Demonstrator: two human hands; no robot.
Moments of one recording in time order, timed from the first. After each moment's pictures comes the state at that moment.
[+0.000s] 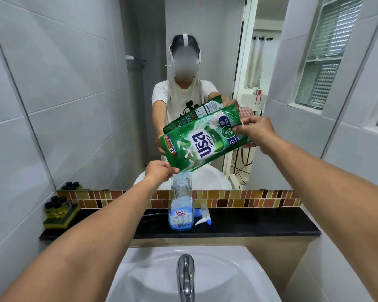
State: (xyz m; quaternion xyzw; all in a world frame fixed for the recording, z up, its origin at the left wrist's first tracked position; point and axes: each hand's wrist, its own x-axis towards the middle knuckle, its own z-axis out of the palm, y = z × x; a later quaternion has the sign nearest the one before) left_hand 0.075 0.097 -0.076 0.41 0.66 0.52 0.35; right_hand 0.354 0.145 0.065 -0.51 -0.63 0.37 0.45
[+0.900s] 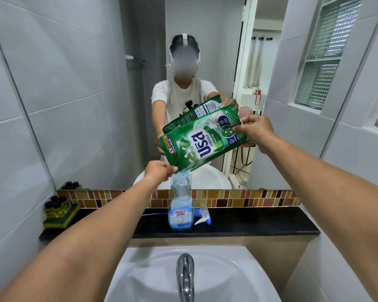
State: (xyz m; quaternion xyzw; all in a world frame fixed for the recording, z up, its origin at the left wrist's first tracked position) left_hand 0.075 0.096 -0.077 0.41 0.66 0.53 0.35; right_hand 0.352 0.145 0.065 -0.51 -0.63 0.35 0.46
